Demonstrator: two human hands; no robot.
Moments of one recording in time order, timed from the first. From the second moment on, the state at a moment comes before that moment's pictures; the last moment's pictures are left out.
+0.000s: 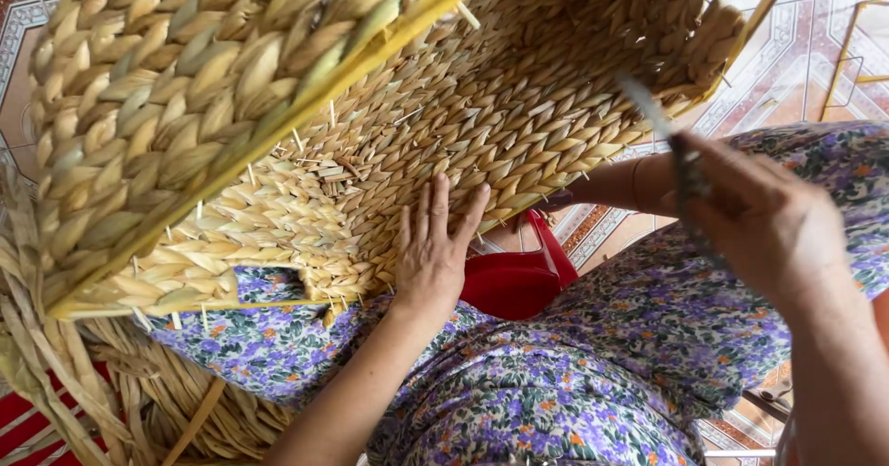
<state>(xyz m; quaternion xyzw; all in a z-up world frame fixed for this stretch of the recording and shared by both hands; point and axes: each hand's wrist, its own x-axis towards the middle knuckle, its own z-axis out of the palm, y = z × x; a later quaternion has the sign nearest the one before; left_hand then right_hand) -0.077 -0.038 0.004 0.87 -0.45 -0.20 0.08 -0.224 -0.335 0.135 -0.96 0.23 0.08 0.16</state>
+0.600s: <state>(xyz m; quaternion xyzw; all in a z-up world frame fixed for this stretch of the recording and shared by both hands) -0.026 -0.039 0.058 0.80 -0.38 -0.46 -0.04 -0.230 -0.335 0.123 -0.89 0.35 0.28 0.05</state>
